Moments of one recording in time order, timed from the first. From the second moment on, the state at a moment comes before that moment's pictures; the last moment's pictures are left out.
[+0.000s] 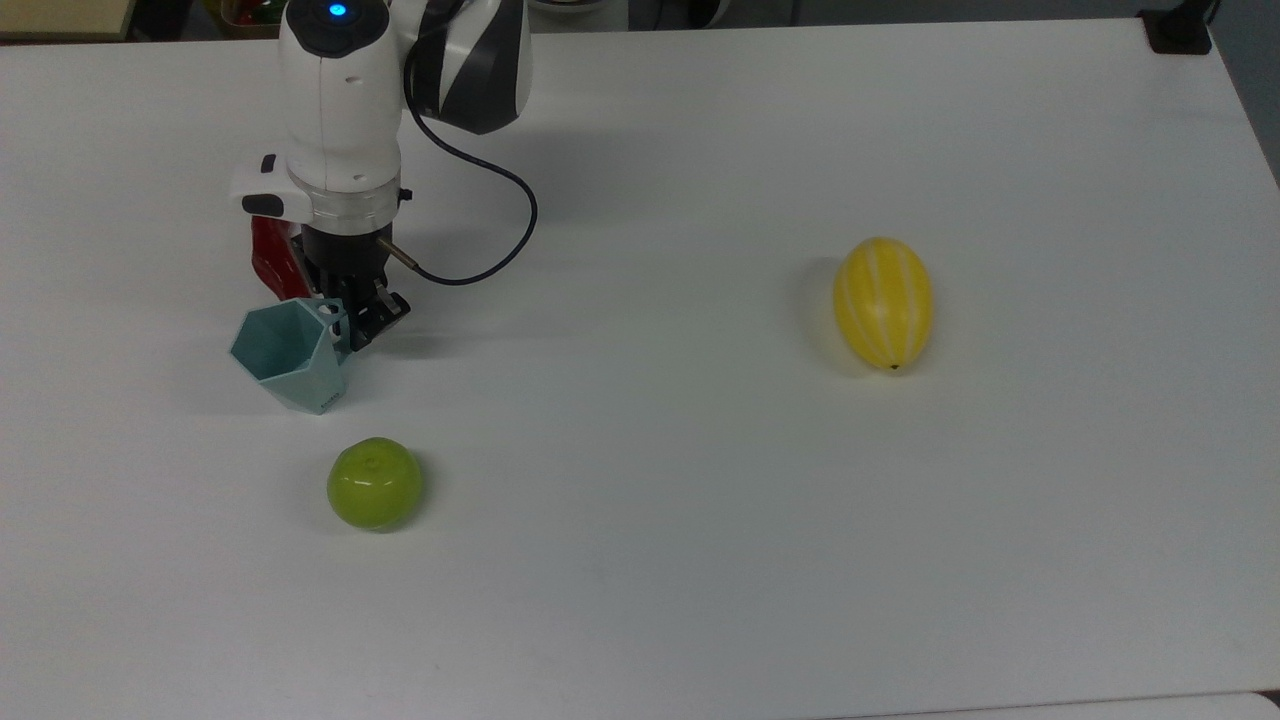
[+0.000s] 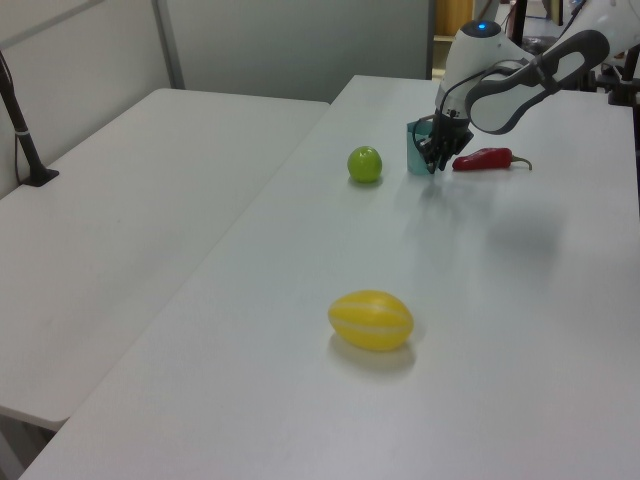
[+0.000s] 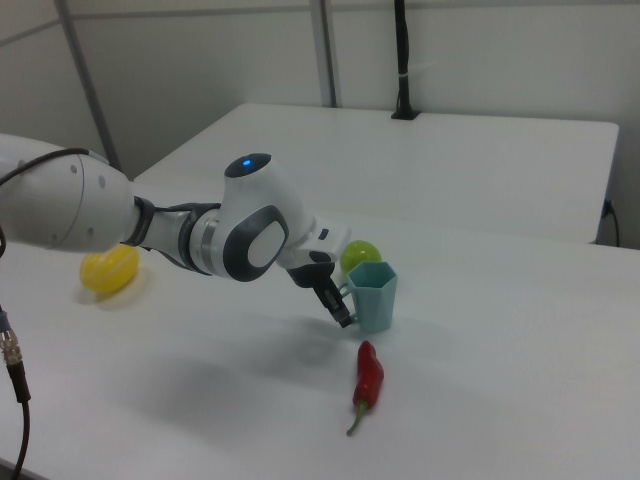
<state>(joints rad) 0.06 0.42 -0.25 -1.87 -0.10 2.58 0.58</state>
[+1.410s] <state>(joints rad) 0.06 0.26 -0.23 -1.85 -0.10 2.55 0.58</state>
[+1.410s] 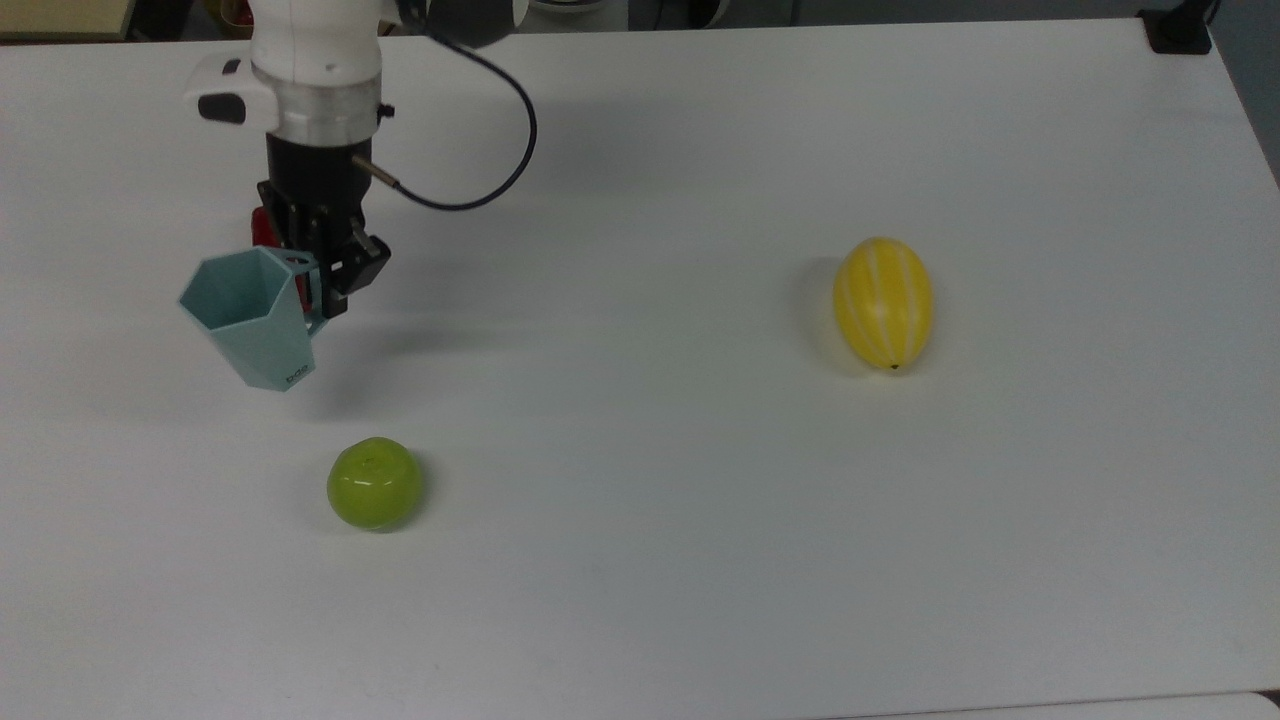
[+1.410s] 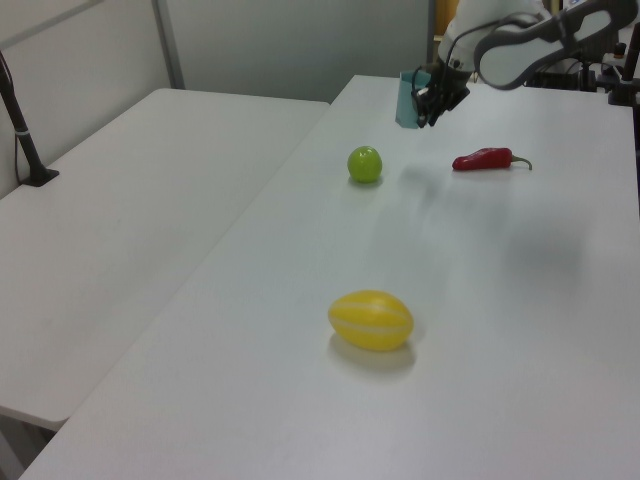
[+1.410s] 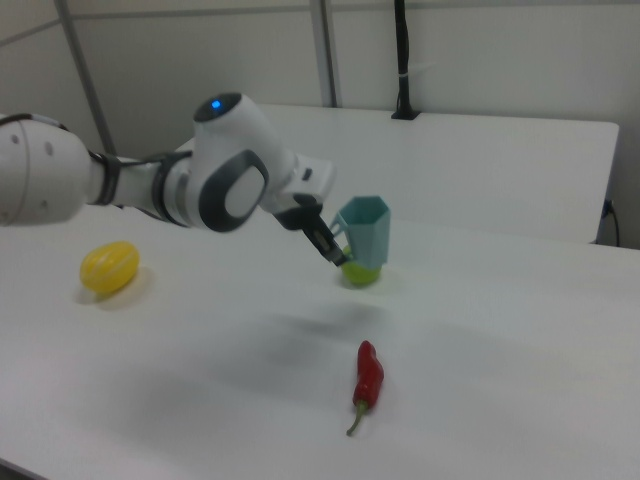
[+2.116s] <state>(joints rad) 0.06 0.03 -0.04 -1.82 -0.09 2.16 0.50</state>
